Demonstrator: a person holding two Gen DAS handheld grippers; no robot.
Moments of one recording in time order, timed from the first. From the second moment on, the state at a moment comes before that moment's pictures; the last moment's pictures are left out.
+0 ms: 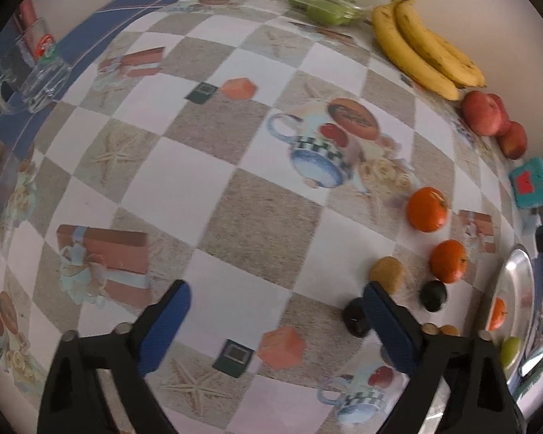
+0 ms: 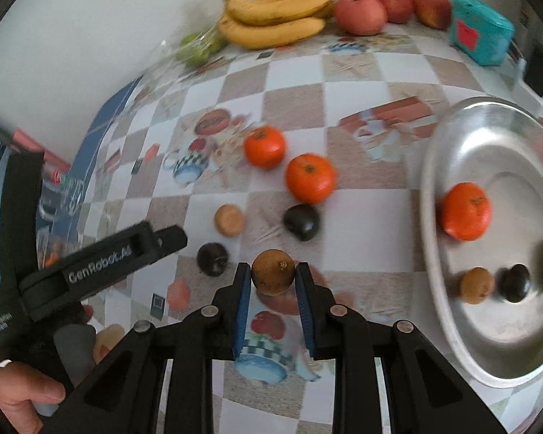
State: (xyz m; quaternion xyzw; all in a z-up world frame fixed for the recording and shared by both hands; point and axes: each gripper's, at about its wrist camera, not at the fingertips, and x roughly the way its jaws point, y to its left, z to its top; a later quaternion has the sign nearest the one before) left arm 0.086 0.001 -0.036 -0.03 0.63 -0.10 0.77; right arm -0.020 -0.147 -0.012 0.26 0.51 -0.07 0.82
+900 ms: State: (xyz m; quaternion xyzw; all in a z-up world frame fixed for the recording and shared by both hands) left arm 0.072 -0.044 -0.040 0.00 0.64 -0.20 0.74; right arm -0.035 -0.170 -0.001 0.29 0.49 -0.09 0.82
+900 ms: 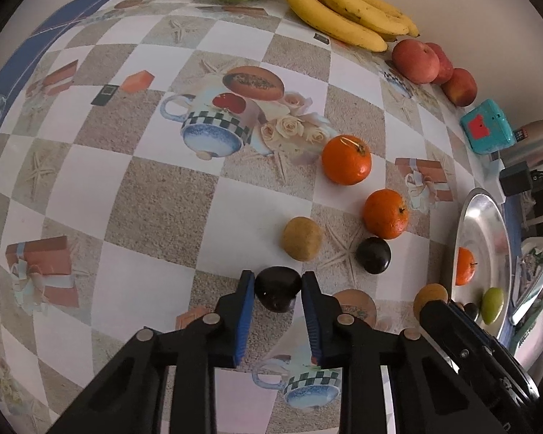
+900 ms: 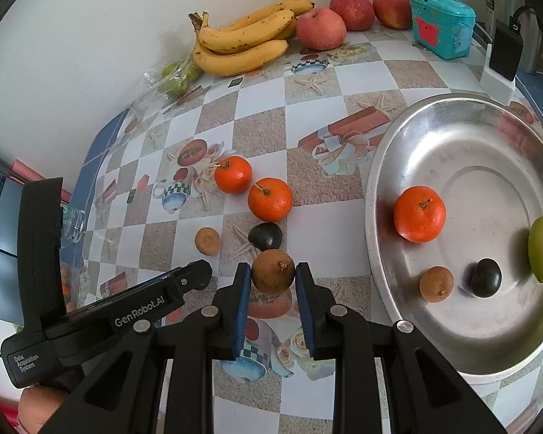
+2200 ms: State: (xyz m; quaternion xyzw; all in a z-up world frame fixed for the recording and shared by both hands) left arm 0.023 -0.106 0.013 0.02 0.56 -0.33 0.76; right arm -0.105 -0.268 0.004 0.37 0.44 -0.21 0.79
